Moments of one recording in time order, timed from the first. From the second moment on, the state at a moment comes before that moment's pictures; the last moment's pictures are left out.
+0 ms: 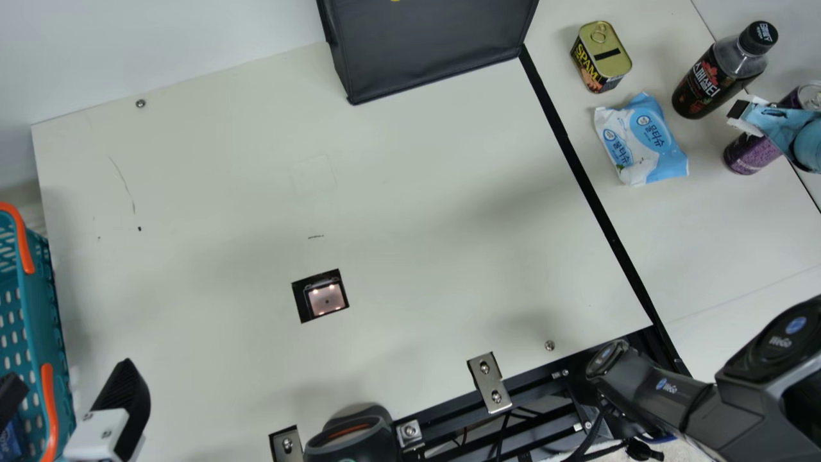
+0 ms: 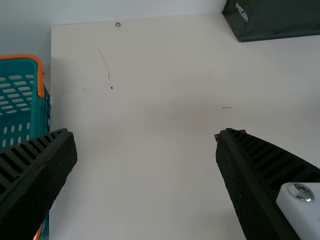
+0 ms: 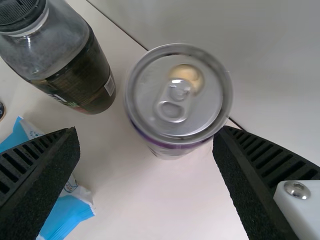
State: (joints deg) left arm -15.1 31.5 -46.0 -5.2 58.5 -0.6; right arm -62.5 82.1 -55.3 23.0 29.2 -27.8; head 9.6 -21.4
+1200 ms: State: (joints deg) left arm -15.1 31.5 -46.0 -5.2 58.5 -0.6; right arm -40.3 53.3 -51.8 3.4 43.5 2.0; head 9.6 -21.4
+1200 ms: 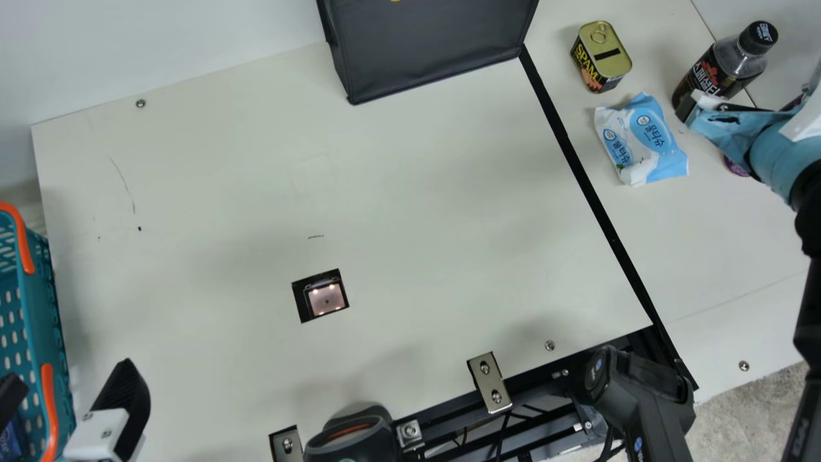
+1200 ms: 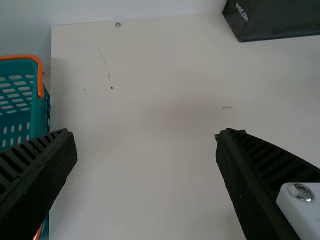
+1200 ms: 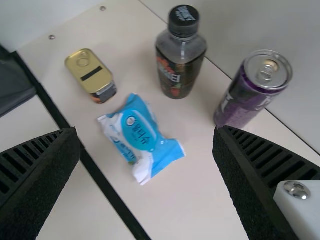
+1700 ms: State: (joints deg) left arm -8.7 37.2 -56.3 -3.3 63.8 -0.3; right arm -26.4 49.4 -57.0 1.5 51.2 3.5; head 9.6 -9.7
